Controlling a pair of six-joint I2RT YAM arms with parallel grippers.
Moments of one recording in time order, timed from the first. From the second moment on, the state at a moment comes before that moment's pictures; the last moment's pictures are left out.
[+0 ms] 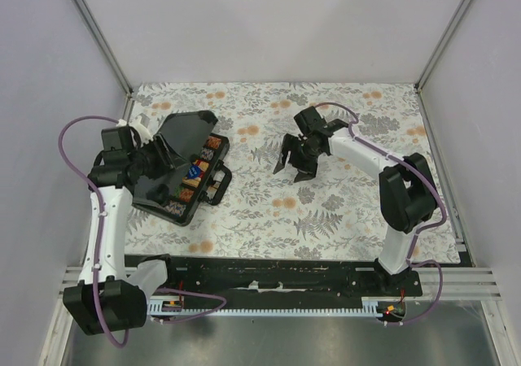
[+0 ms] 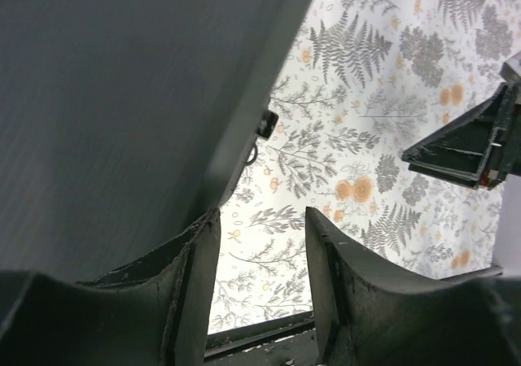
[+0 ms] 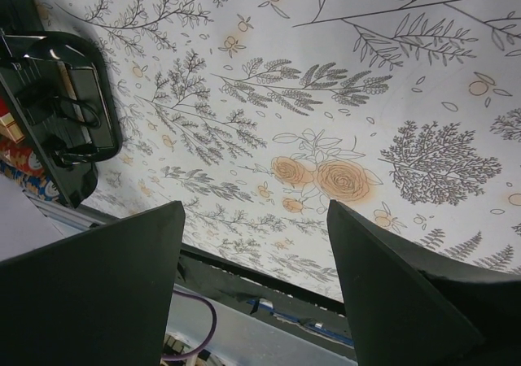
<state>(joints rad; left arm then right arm) 0.16 1.04 1.05 -0.77 0.43 -0.34 0.51 1.84 1.40 -0.72 -0.28 0.78</state>
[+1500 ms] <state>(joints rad) 0.06 1.10 0.77 -0.57 0.11 -0.42 0.80 2.23 1.54 -0.08 -0.36 1.08</state>
